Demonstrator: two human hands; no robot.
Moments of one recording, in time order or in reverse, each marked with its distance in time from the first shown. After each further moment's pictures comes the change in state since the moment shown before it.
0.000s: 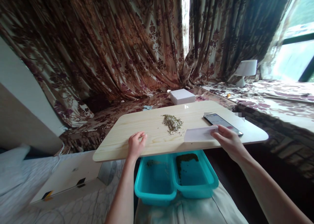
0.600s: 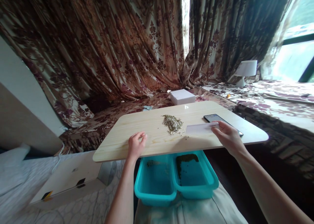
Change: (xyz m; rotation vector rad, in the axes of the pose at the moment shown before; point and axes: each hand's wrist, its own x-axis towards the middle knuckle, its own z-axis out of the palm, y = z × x) left_hand 0.001 -0.002 0.001 -0.008 -0.005 0.000; right_hand 0.015 0.002 0.002 -0.117 0.101 -0.036
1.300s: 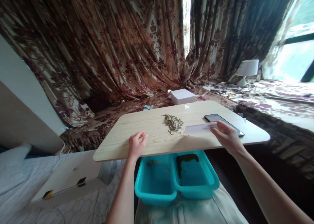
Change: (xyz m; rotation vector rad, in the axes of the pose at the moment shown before) left_hand 0.000 -0.001 0.000 -0.004 -0.002 -0.004; right_hand 0.002 0.002 0.004 -0.044 -0.024 -0.038
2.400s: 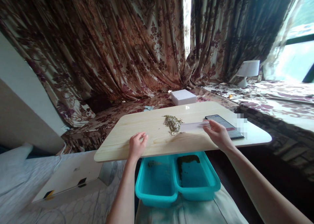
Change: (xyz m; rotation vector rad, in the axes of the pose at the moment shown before) left_hand 0.000 0.001 0.000 0.007 0.013 0.023; right_hand 0.014 0.016 0.025 0.061 -0.038 -0.049
